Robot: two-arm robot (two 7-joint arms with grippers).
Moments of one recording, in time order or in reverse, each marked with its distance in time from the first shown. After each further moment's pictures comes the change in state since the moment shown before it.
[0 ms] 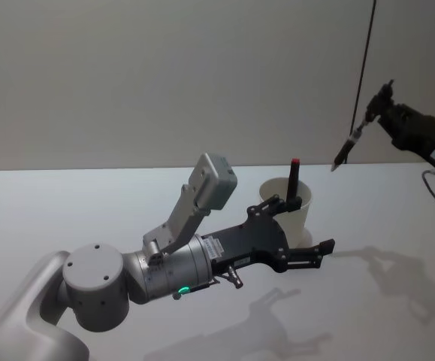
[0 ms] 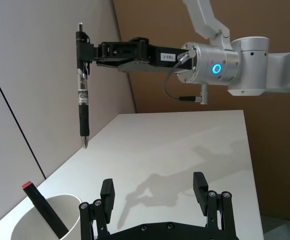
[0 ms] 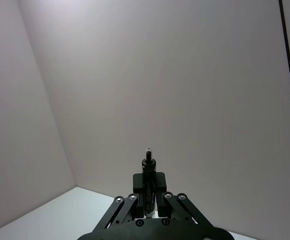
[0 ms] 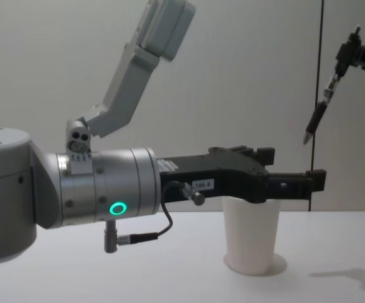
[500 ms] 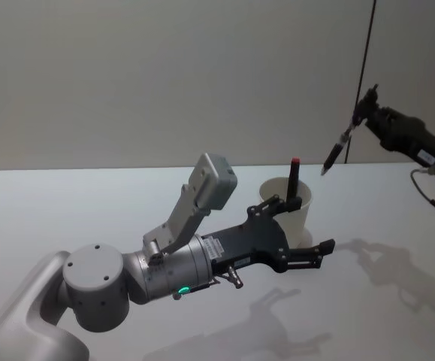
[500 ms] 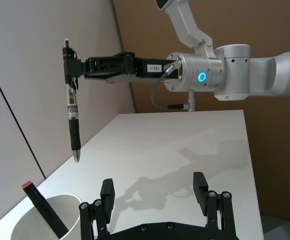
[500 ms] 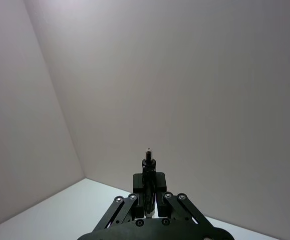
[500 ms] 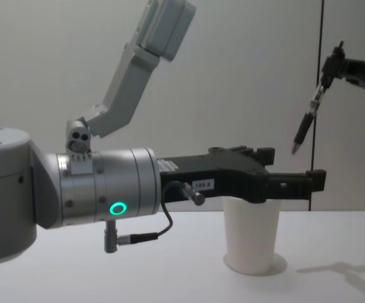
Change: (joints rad) left arm 0.000 0.000 0.000 0.000 0.000 0.000 0.000; right arm 0.089 -0.032 -0.022 0.145 -0.020 0.015 0.098
